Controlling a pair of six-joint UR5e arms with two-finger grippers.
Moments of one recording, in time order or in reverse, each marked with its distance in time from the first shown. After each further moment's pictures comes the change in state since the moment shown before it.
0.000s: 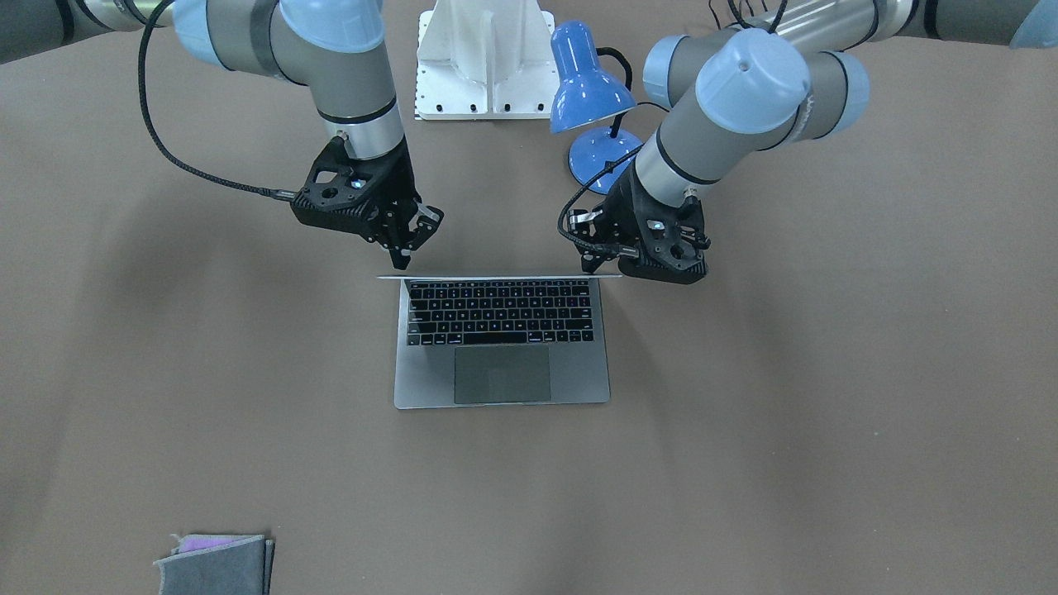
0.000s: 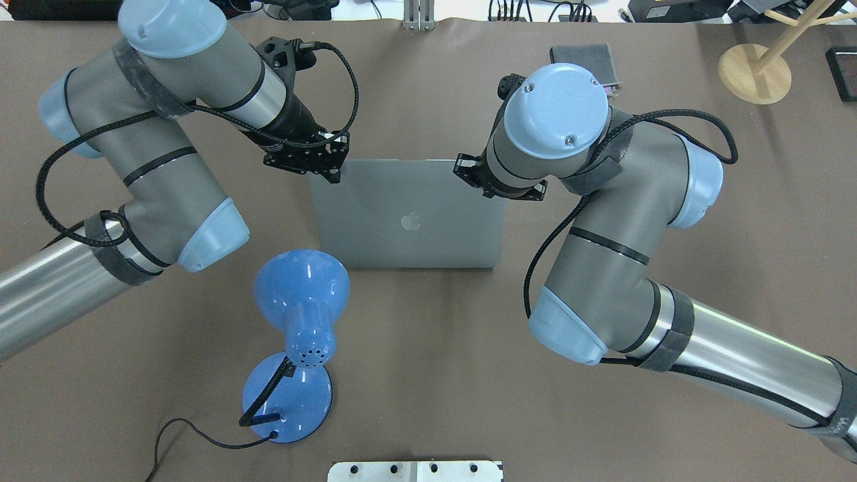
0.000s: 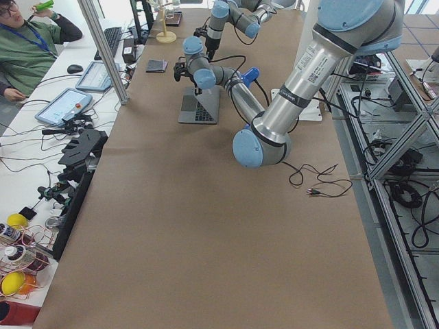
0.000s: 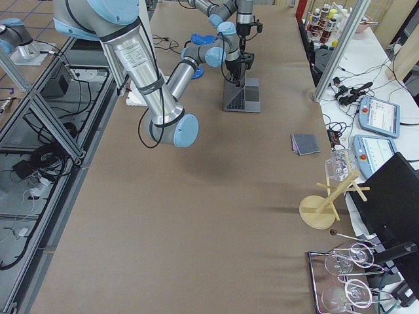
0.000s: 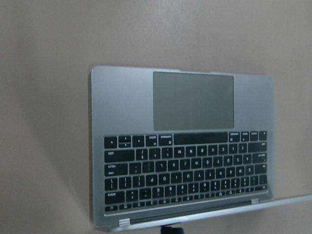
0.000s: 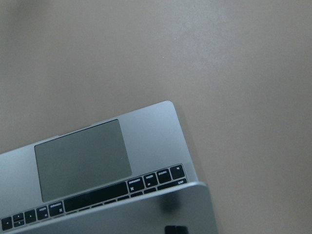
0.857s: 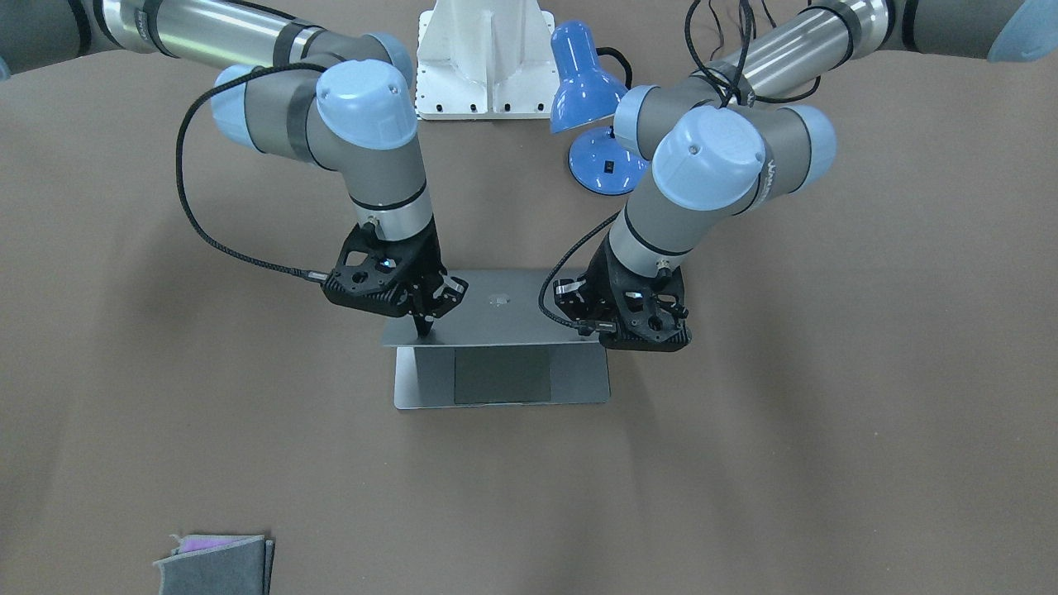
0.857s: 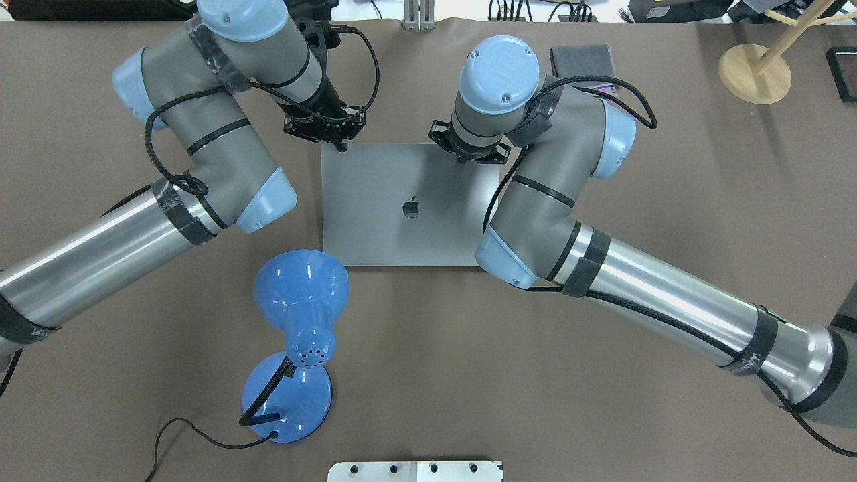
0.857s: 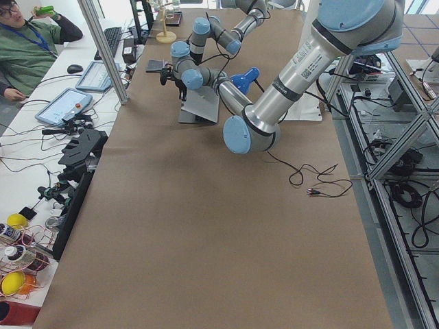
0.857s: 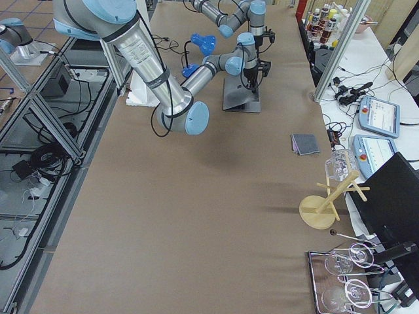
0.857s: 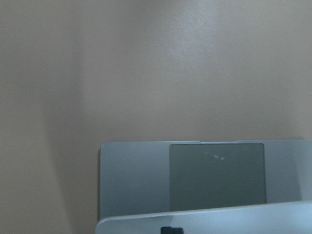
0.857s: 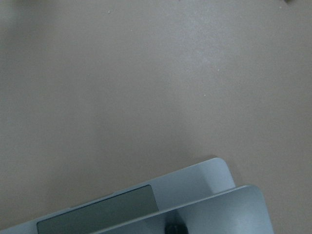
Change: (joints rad) left arm -0.003 -0.131 0.262 -0.021 0.133 0.064; right arm 0.047 0.156 -0.398 0.230 0.014 -0.005
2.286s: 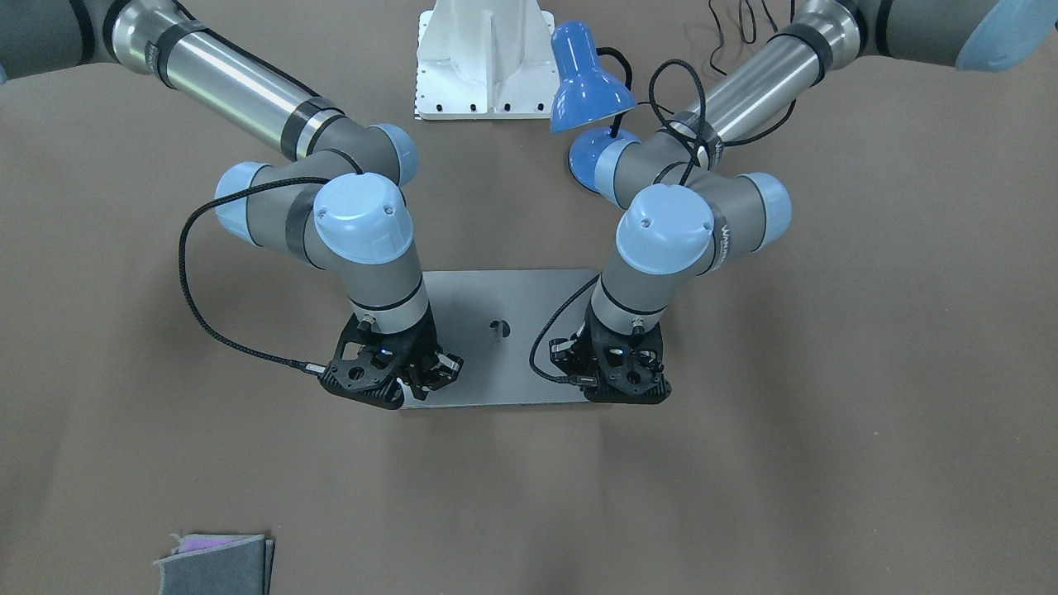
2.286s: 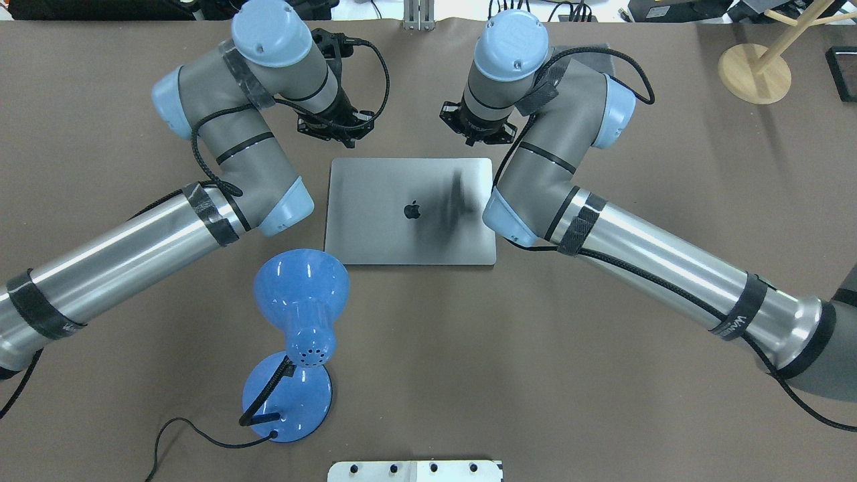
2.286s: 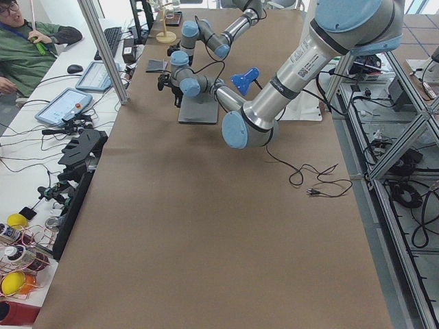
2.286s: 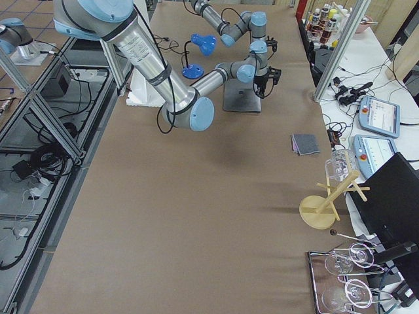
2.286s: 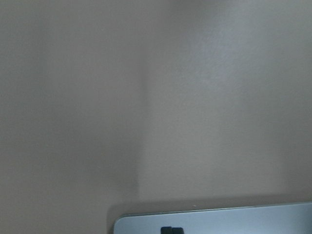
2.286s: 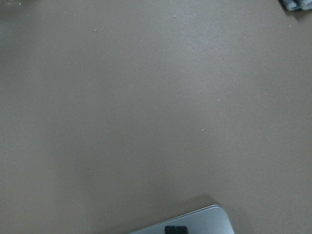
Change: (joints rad) left arm 0.013 -0.033 0.093 -0.085 0.061 0.015; right arm 0.076 0.018 -0.121 0.093 0.106 -0.038
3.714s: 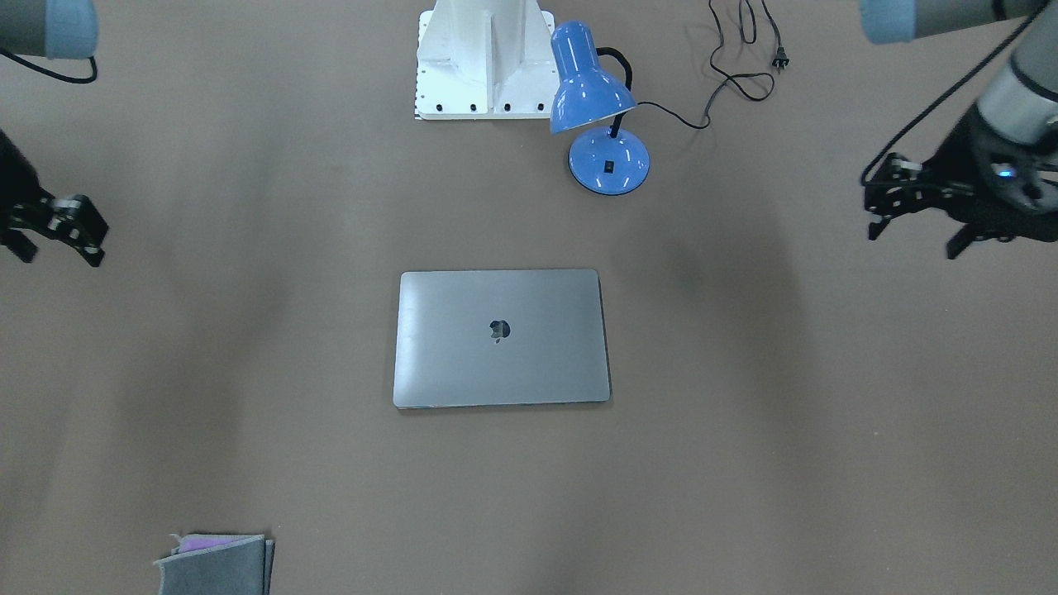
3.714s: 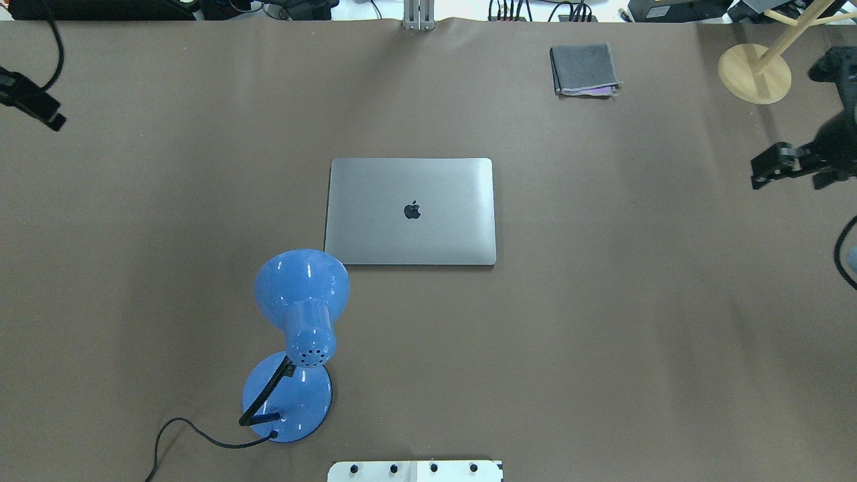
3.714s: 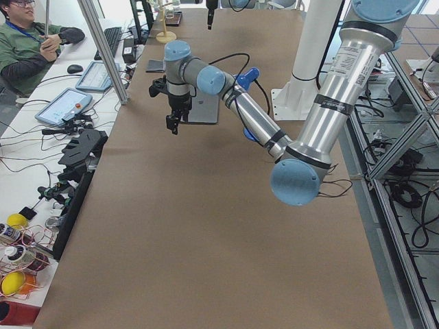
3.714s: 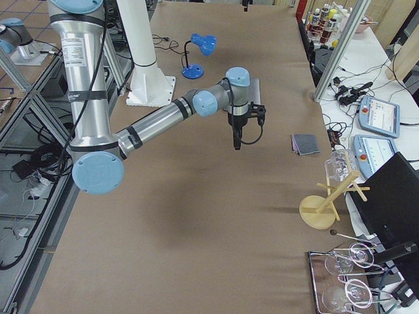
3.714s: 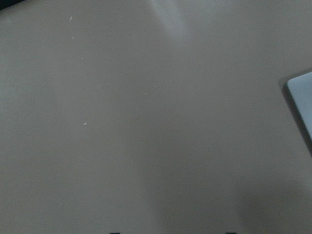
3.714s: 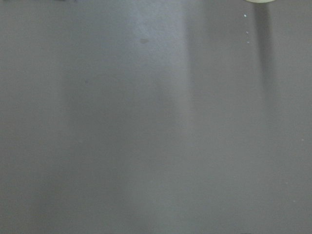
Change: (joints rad) left arm -0.473 0.572 -0.692 0.621 -0.194 0.983; right arm 0.396 -0.846 0.776 -0.332 0.235 -0.815
